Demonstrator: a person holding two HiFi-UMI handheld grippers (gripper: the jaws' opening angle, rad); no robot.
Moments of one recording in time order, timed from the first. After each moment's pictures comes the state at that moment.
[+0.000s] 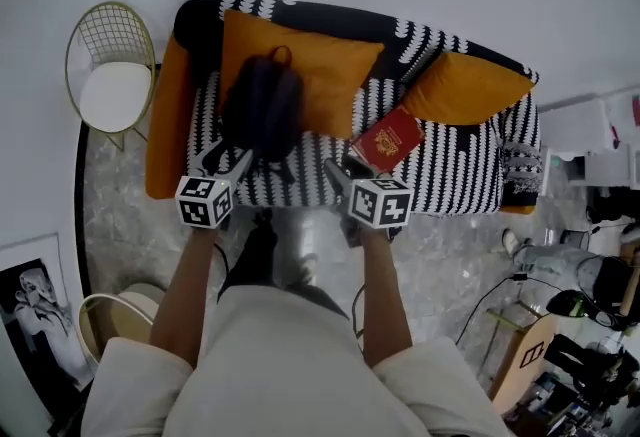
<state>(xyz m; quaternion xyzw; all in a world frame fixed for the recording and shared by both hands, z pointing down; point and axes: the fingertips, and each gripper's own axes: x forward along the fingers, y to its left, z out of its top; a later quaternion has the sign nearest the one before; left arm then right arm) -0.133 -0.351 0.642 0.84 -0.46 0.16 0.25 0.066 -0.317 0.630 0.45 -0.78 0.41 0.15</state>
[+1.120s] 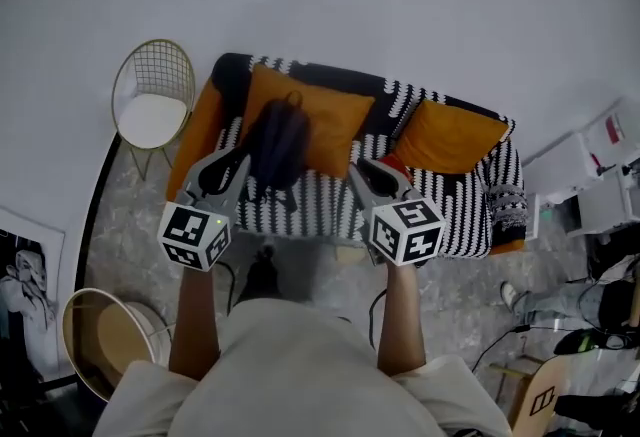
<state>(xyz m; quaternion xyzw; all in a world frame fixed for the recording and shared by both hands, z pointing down) -0.102 -0.151 0.348 0.87 -0.49 0.06 0.00 0.081 -0.161 0.376 0.44 -0.88 0.13 0.11</state>
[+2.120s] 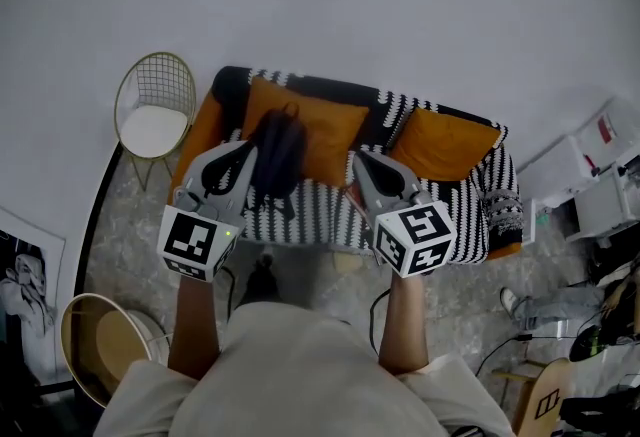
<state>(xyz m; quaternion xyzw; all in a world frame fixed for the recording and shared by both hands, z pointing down) -0.067 -0.106 0.263 0.87 -0.47 0.06 -0.12 0.082 -0.120 0.293 0.44 -0.89 0.03 0.08</state>
